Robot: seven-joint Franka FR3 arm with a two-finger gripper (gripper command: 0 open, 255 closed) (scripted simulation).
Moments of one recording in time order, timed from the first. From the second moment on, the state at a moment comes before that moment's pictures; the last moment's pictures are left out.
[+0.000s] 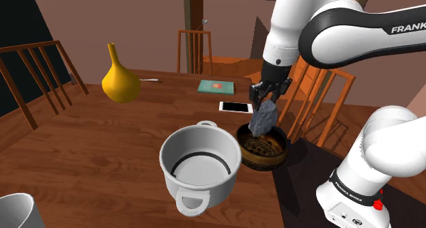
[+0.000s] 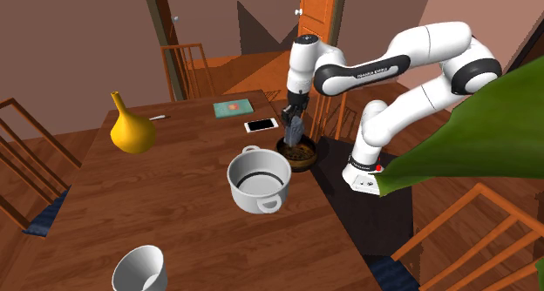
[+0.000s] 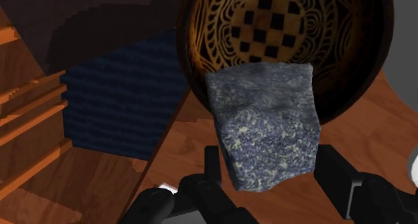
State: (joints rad) arm 0.09 -0.79 0.34 -2.61 0.08 1.91 0.65
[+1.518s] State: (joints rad) arm 0.08 -0.79 0.32 -2.36 0.07 1.67 0.66
